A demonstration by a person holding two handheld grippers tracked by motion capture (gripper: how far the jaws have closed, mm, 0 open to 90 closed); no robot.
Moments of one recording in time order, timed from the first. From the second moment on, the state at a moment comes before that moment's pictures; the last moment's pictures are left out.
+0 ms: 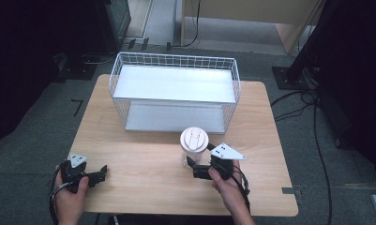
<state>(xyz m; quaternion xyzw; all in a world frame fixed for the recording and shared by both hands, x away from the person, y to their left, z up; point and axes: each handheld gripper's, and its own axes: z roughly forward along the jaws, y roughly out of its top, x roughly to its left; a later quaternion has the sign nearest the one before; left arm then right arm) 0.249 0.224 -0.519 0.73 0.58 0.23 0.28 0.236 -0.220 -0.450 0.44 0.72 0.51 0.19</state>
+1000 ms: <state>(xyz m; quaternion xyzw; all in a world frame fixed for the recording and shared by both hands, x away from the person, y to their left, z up) 0.249 0.224 -0.519 0.73 0.58 0.23 0.28 0.250 -0.193 -0.452 0.46 0.68 0.52 0.25</state>
